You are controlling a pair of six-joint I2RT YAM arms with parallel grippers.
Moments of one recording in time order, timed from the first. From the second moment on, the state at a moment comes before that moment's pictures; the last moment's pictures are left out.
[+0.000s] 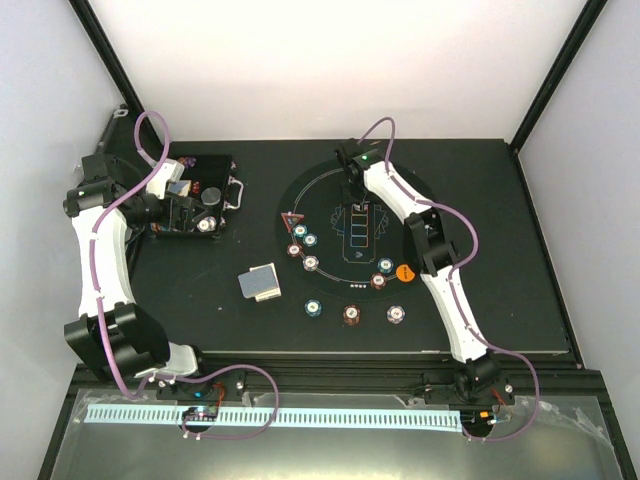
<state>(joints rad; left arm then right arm) 0.39 1.39 1.43 -1.16 0.80 0.57 0.47 2.58 2.37 -1.06 0.19 0.33</state>
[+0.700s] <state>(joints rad) 0.40 1.39 1.43 -1.15 0.79 0.59 0.70 1.47 1.11 -0.86 0.18 0.50</state>
